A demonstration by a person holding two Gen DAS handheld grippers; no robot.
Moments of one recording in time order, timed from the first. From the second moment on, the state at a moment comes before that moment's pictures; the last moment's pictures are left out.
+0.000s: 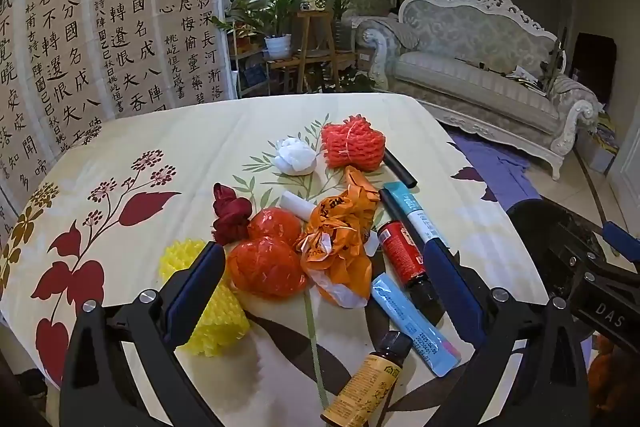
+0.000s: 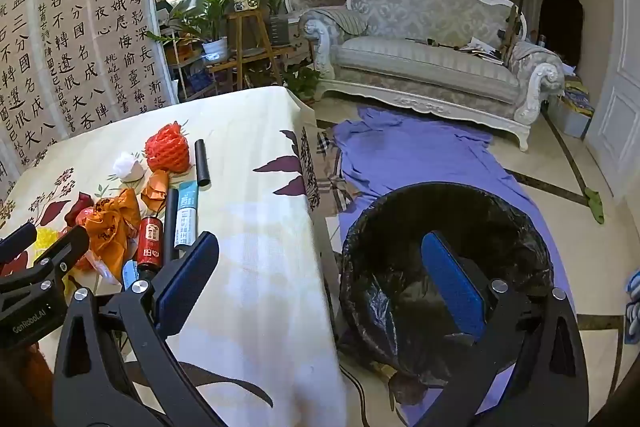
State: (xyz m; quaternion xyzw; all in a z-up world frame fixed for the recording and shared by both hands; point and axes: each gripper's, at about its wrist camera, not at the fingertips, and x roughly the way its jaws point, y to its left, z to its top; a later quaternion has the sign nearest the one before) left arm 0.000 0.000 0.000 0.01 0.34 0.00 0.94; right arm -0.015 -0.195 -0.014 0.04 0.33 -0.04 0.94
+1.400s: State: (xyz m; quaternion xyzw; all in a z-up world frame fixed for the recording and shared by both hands) left arm 0.000 -0.013 -0.006 0.01 0.34 -0.01 0.94; right arm -0.017 -0.201 -0.019 0.04 0.34 -0.05 0.94
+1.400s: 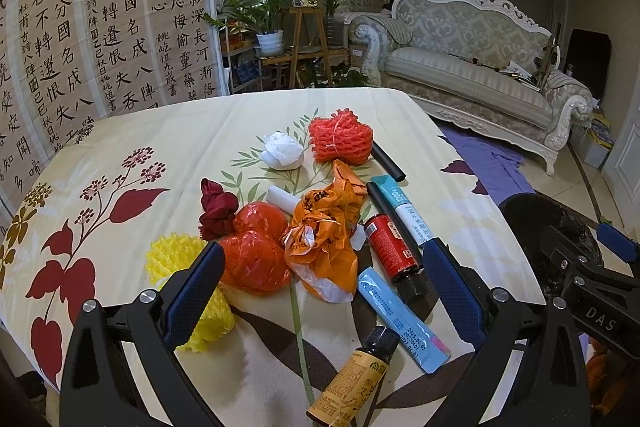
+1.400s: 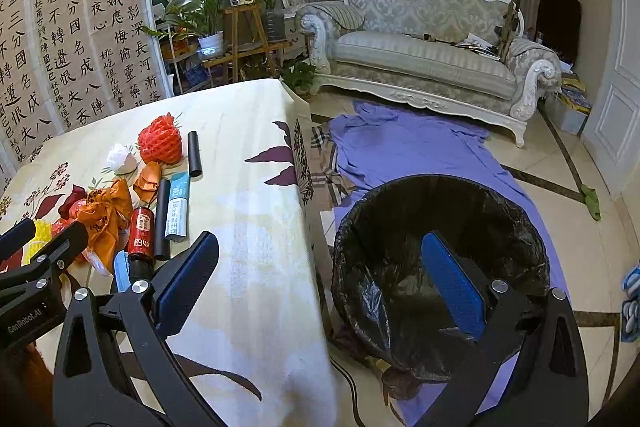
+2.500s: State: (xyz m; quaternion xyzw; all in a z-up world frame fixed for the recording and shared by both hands) left arm -0.001 -0.014 -0.011 0.01 0.35 -0.02 0.94; right arm -0.020 -0.205 -0.022 0.04 0.34 -0.05 0.94
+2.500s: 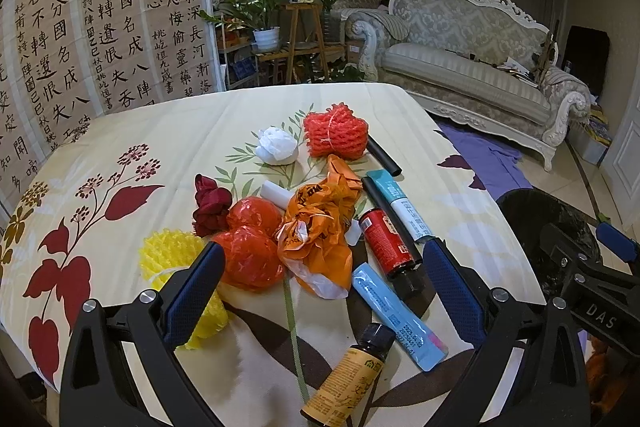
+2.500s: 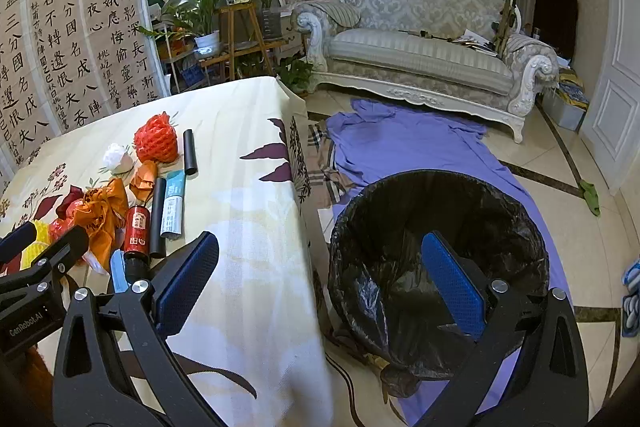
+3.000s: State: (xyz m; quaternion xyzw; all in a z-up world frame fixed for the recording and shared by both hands) left arm -0.004 -0.003 -0.006 0.01 0.34 -0.01 0.94; right arm -0.023 -0.200 -0.022 0.03 0.34 -0.05 0.94
